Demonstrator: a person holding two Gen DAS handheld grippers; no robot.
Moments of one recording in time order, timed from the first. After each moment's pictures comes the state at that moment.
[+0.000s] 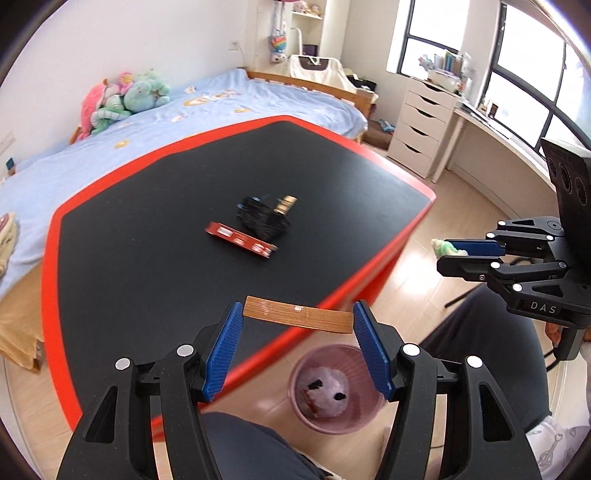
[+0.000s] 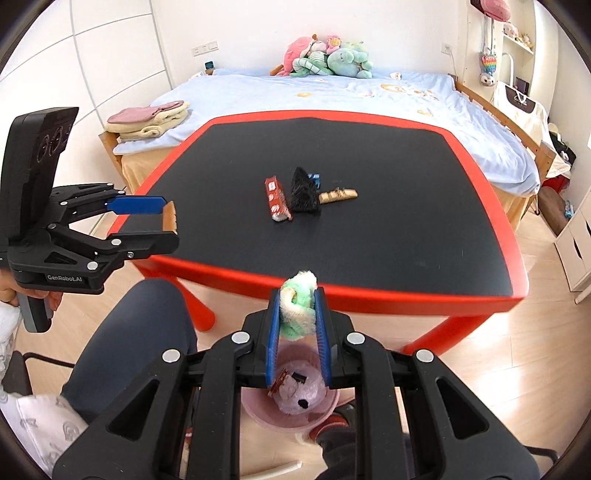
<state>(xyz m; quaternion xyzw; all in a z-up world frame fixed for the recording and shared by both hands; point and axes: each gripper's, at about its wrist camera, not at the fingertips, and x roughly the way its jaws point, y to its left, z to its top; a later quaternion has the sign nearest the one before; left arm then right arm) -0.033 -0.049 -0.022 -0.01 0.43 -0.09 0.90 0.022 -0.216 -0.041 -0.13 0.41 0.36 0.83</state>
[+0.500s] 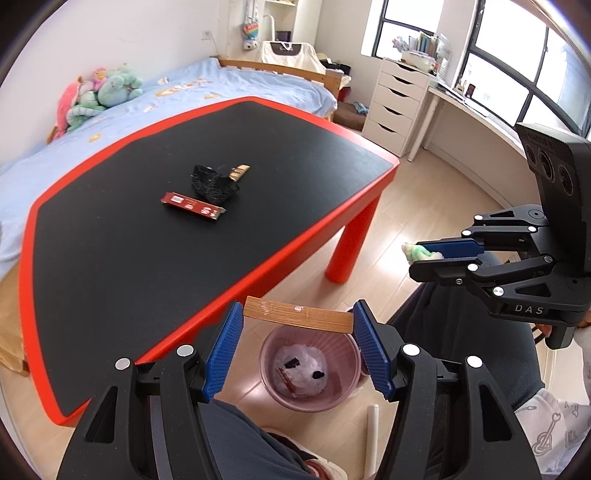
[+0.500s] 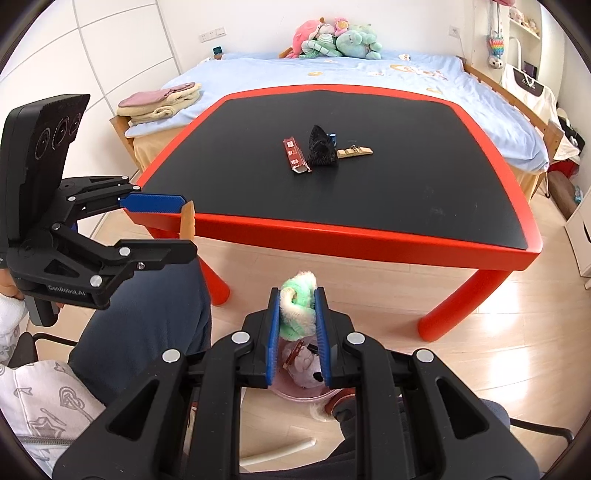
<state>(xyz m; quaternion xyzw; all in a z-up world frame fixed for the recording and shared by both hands) -0.061 -0.083 -0.039 0.00 0.45 -0.14 0.88 -0.010 -0.228 -0.064 -0.13 0.44 0.37 0.81</state>
